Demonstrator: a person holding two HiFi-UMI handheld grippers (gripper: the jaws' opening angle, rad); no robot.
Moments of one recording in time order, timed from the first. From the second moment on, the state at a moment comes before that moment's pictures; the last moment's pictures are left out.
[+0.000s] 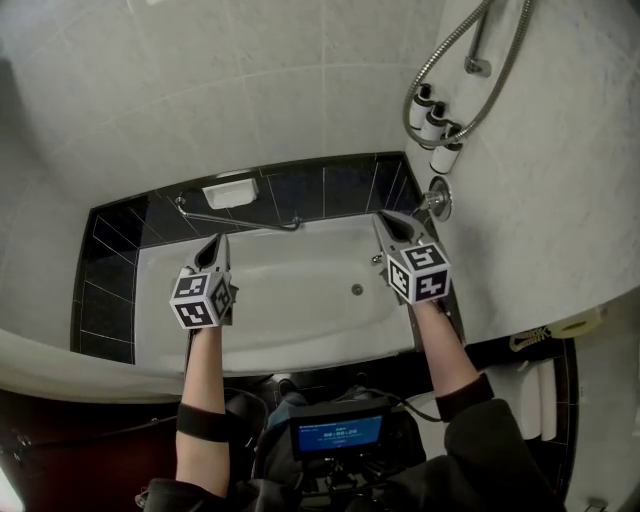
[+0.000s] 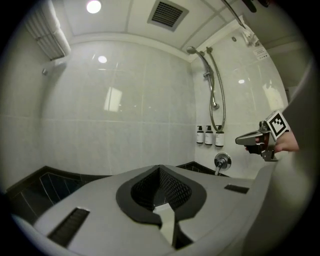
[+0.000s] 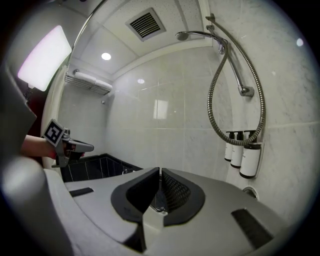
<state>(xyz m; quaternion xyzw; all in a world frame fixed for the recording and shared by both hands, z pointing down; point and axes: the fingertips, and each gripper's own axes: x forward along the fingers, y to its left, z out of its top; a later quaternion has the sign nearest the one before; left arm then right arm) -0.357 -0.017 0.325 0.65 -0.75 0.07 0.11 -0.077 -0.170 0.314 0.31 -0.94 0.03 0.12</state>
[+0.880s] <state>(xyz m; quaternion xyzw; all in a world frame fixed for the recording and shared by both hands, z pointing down) -0.352 0.010 0.346 0.63 -0.76 0.08 0.11 -0.069 -0.166 0.344 0.31 -0.94 0.04 0.14</state>
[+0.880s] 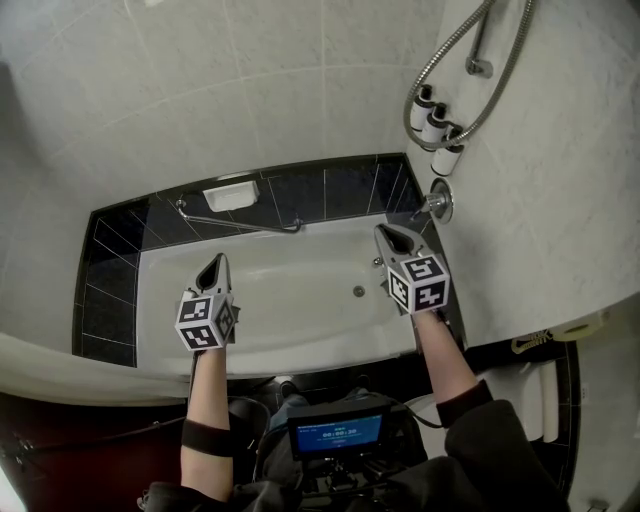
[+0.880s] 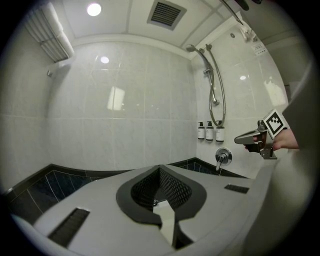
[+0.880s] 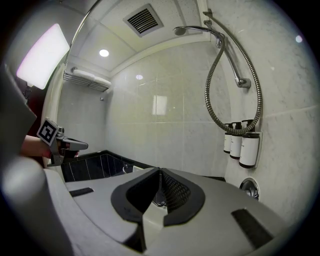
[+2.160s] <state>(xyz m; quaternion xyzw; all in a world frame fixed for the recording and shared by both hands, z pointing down) -0.229 -0.187 0.074 0.76 -0.64 0.05 -0.09 -0.014 -0.297 -0.095 0.47 -0.82 -0.33 0.01</state>
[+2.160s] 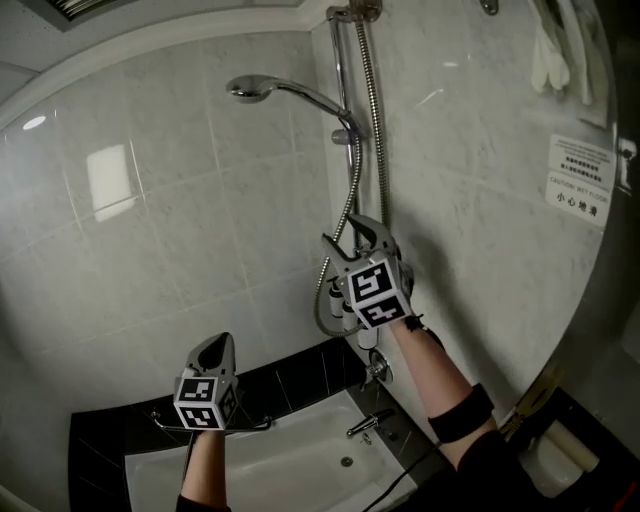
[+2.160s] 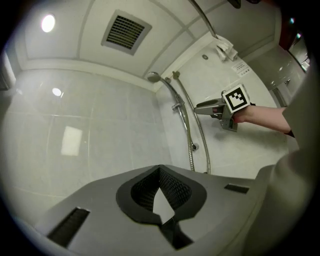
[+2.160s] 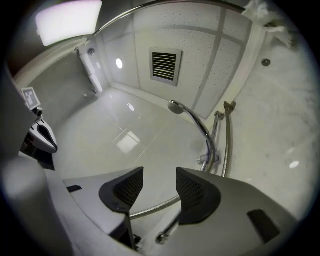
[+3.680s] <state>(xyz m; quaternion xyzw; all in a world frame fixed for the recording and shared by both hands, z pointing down) -0.188 -0.287 -0.067 0.77 -0.62 0.03 -0.14 -0.037 -0.419 -0.327 0.56 -0.64 -0.51 0.10</state>
